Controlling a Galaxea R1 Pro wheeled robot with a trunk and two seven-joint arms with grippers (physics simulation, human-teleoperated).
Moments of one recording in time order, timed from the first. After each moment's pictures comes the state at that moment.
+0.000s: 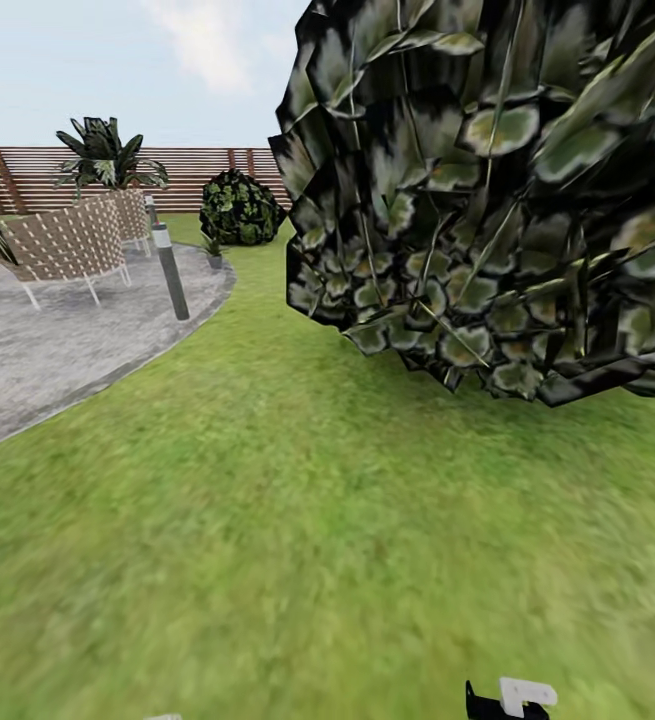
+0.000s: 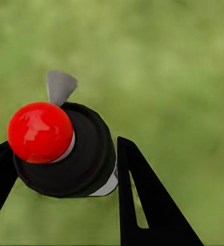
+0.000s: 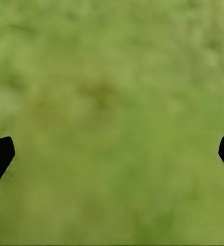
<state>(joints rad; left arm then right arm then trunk) -0.36 0.08 -0.24 -0.02 0.31 -0.41 0.04 -0.42 -0.05 -0.08 -0.03 0.01 -0.49 -0.15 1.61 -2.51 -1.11</state>
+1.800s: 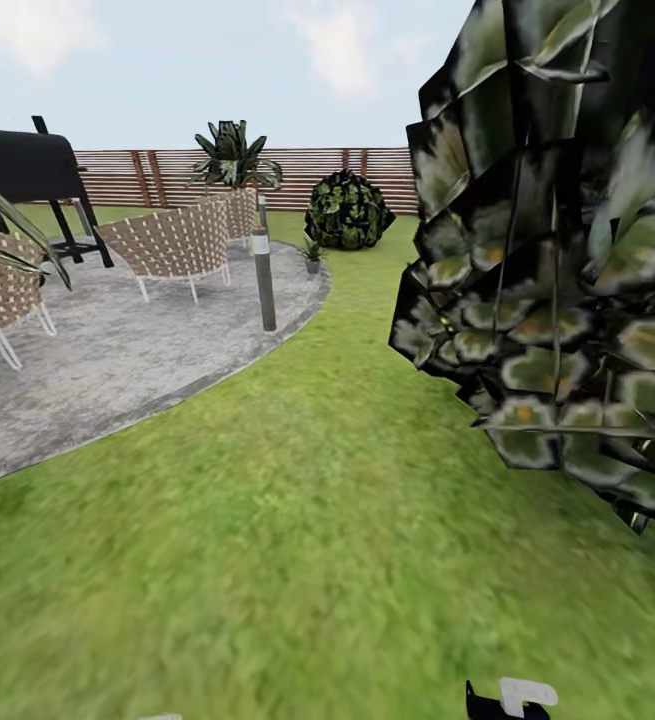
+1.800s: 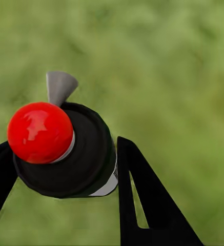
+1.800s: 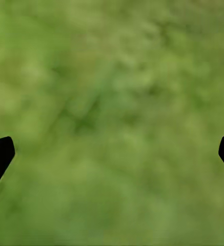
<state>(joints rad) -0.36 0.08 -0.24 -0.02 0.31 -0.41 0.04 -0.42 -0.05 -0.08 -0.03 0.01 -0.49 -0.15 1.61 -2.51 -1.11</state>
